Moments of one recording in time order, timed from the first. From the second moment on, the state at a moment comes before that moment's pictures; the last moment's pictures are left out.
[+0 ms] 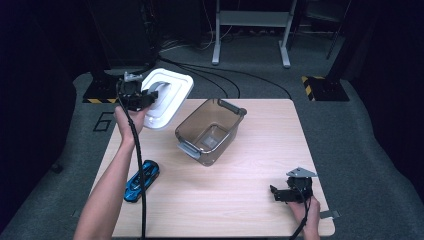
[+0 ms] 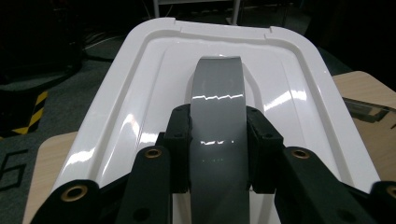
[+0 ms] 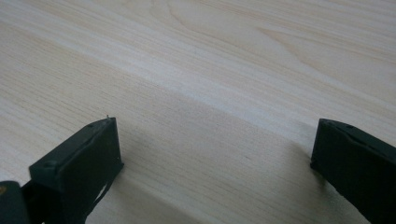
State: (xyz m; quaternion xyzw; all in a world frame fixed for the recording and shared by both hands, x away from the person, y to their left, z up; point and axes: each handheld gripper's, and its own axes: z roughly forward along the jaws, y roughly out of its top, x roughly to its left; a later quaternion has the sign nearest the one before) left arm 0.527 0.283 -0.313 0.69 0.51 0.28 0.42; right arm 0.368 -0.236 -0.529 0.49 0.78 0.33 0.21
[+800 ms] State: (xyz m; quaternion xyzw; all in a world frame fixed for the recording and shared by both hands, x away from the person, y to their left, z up) left arm 0.535 0.342 -0.353 0.65 0.59 0.29 0.38; right arm 0.368 -0.236 -0.529 0.50 0.78 0.33 0.21
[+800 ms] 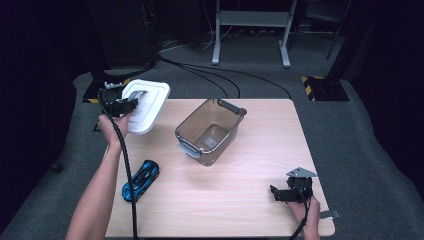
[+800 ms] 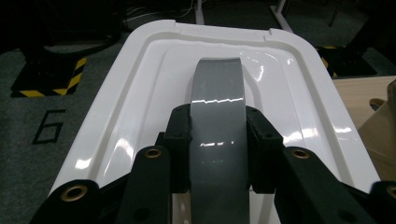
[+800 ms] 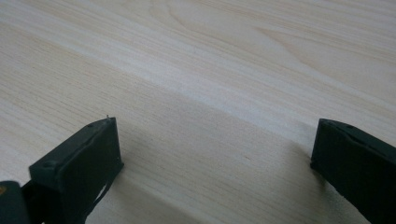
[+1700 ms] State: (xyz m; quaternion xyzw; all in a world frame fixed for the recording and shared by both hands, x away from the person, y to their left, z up) left arm 0.542 0.359 -0.408 0.65 0.62 0.27 0.34; right arm 0.368 -0.236 -0.529 0.49 0.78 0.33 0.21
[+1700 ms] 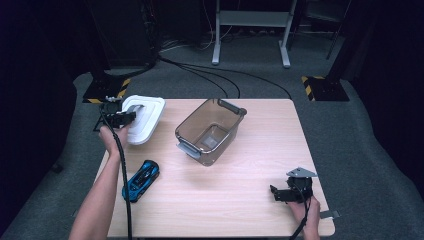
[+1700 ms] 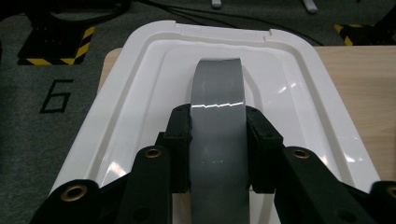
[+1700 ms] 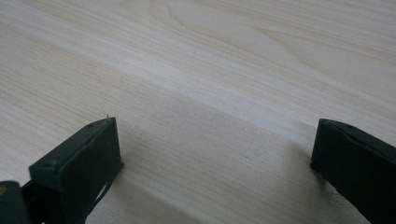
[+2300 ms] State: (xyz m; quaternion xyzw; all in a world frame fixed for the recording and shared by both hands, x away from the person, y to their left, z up) left arm 0.550 0.366 -0.441 0.65 0.64 0.25 0.32; right arm 0.368 -0.236 -0.529 0.49 0.78 0.33 0.21
